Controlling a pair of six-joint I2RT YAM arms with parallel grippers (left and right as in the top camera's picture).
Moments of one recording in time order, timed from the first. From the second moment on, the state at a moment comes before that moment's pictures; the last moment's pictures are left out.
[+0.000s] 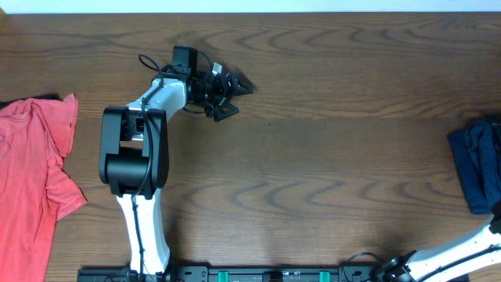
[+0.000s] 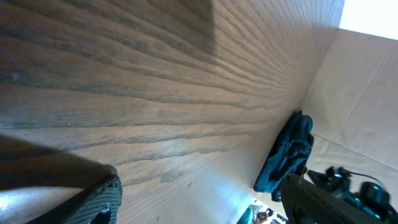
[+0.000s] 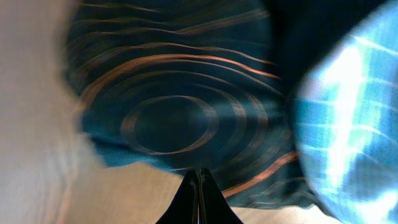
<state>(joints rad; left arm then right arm) -0.11 2.24 1.47 -0.42 0.91 -0.70 -0.93 2.08 1.88 -1.31 -0.21 0.27</state>
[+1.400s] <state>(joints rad) -0.12 1.89 1.43 -0.33 0.82 -0.74 -0.95 1.78 1.78 -1.39 -0.25 0.37</state>
